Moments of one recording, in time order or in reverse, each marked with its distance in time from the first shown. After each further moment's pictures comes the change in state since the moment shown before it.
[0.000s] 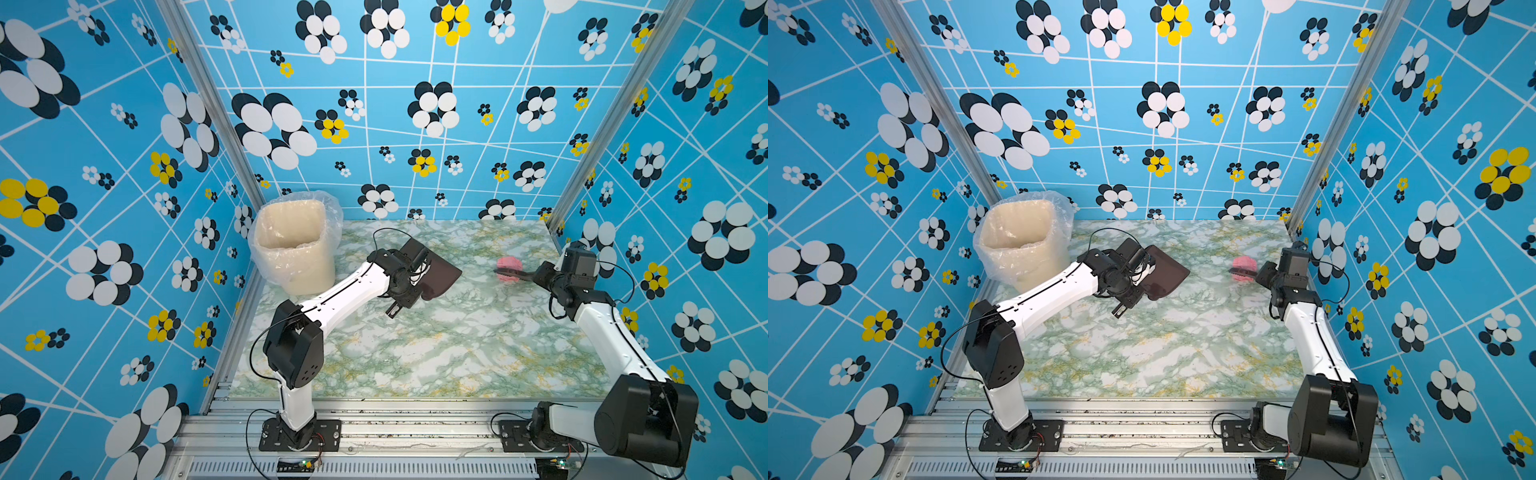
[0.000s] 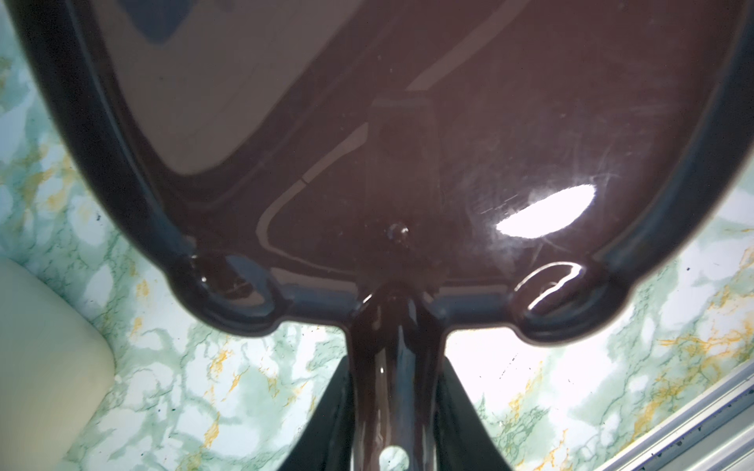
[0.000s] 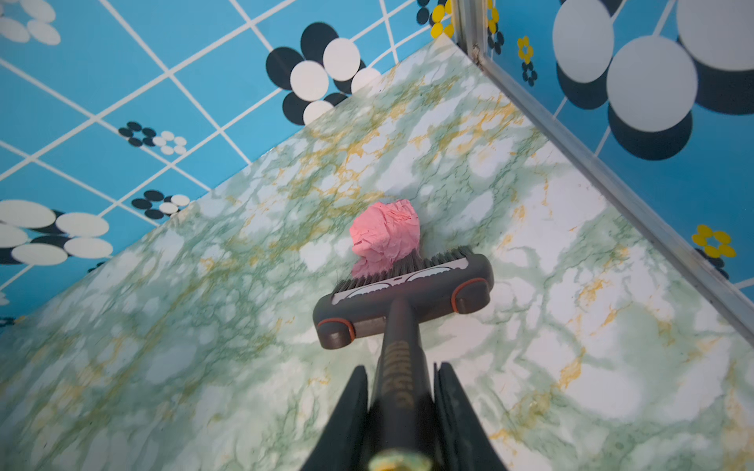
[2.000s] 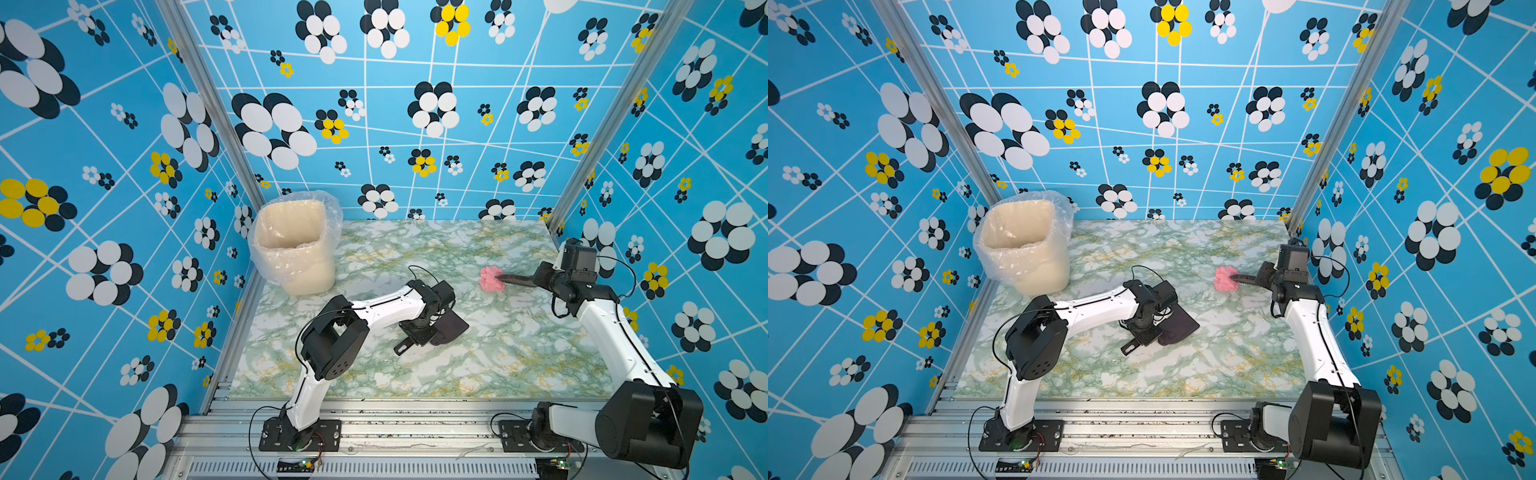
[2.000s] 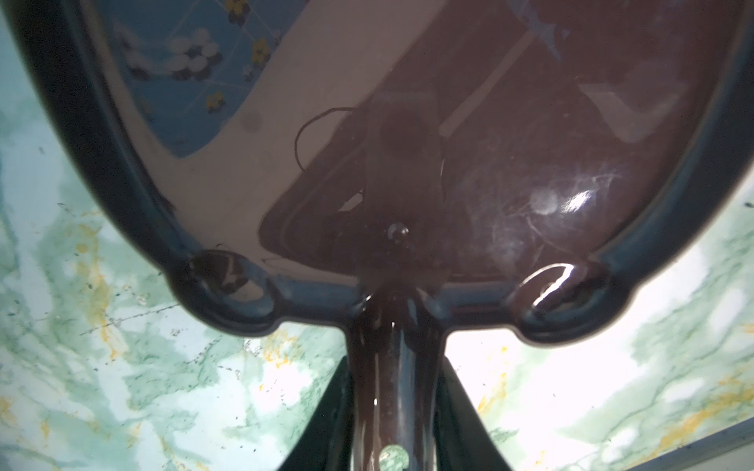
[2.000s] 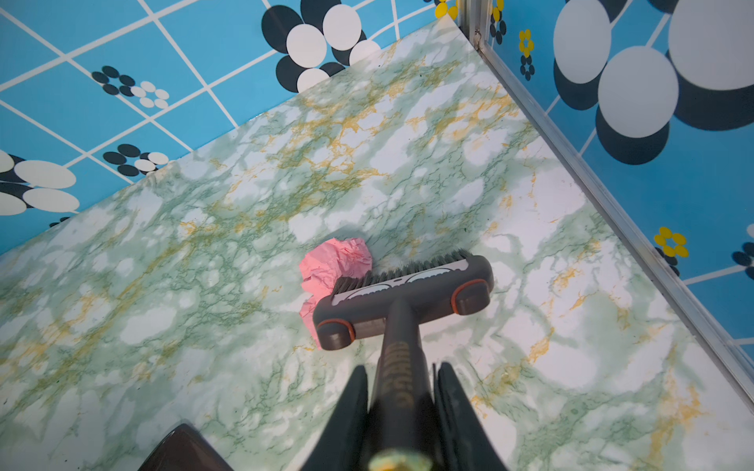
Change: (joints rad) left arm -0.185 0.211 -0.055 -0.050 -0.014 -0.068; right arm 0.010 0.019 0.076 -0.124 0.042 -0.084
